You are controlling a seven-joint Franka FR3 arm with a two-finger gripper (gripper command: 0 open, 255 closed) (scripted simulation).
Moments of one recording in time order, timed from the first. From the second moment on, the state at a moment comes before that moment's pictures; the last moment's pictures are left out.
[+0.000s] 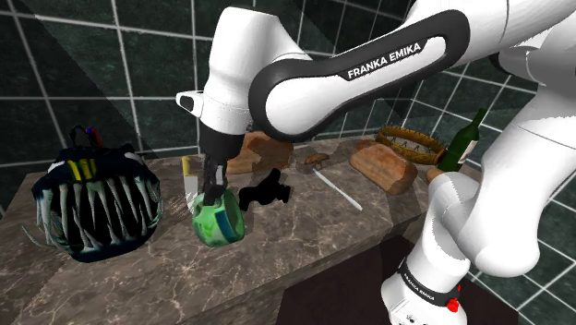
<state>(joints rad) 0.65 -0.11 0.11 -2.21 0.02 2.29 -0.39</state>
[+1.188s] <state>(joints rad) 0.65 -0.01 0.12 -2.32 0.00 2.76 -0.37</state>
